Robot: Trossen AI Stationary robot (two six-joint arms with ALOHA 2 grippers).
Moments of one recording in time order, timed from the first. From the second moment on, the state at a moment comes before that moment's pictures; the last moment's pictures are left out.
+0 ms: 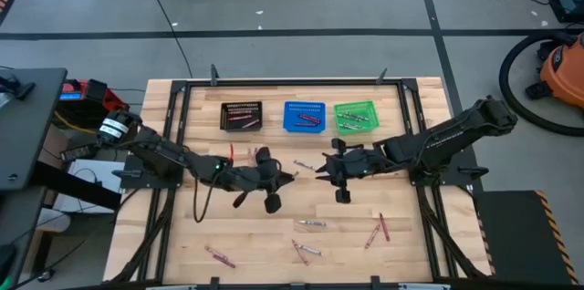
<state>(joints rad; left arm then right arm) -0.31 1.54 0.83 0.29 -0.45 -0.33 0.27 1.34 0.87 -0.17 0.23 0.13</state>
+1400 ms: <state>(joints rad) -0.23 1.54 0.83 0.52 -0.38 -0.19 0.21 1.34 0.82 0.26 0.22 0.04</state>
